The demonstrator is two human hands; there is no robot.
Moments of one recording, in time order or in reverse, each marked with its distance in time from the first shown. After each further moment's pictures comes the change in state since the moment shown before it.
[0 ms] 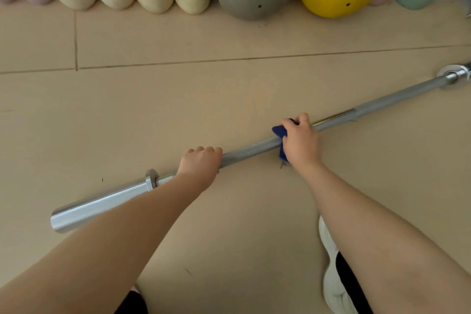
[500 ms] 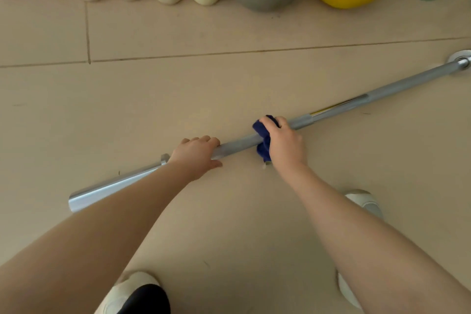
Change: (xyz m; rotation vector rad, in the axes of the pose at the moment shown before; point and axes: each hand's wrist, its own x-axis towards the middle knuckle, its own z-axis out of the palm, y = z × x) left_hand -0.011 -0.051 -0.001 -0.151 -0.027 0.031; right_hand -0.030 -0.062 0.021 0.037 -0.023 -0.125
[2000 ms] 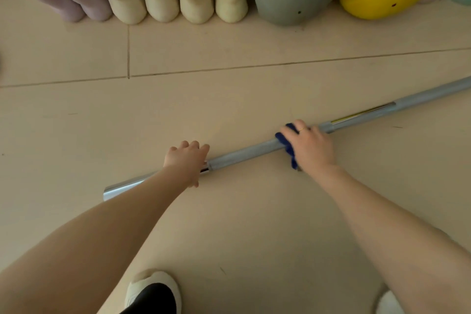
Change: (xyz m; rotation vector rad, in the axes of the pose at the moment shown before) left_hand -0.027 -0.031 -0.023 0.224 -0.193 -0.275; right_hand 0.021 0.021 -0.014 -0.250 -0.021 -0.232
